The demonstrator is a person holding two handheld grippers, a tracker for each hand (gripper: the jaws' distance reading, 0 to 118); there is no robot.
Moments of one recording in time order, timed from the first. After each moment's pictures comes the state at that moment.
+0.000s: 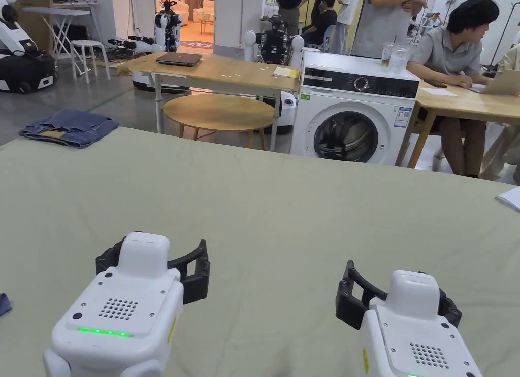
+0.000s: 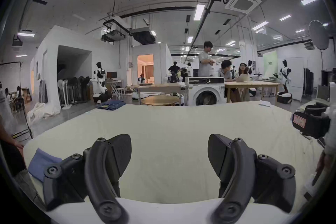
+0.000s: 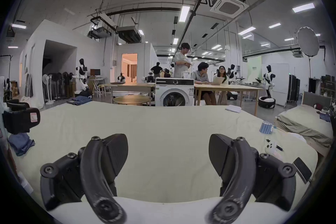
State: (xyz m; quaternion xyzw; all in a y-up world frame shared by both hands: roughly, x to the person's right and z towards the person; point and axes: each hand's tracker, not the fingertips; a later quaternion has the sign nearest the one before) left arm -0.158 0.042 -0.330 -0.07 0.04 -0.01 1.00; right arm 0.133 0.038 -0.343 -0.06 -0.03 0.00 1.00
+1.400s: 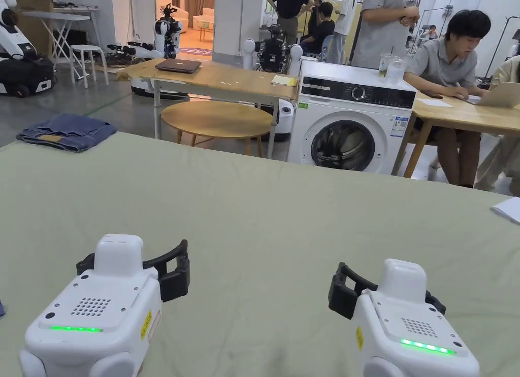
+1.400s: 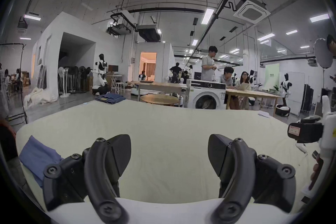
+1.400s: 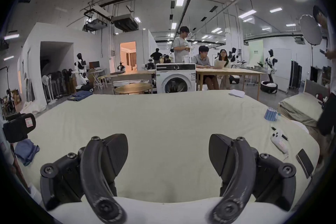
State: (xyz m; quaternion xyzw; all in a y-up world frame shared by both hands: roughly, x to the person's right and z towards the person) left arm -0.185 0.035 -0.339 -0.07 0.05 0.04 1.00; right arm 0.128 0.050 -0.371 -0.14 -0.02 -0.02 0.99
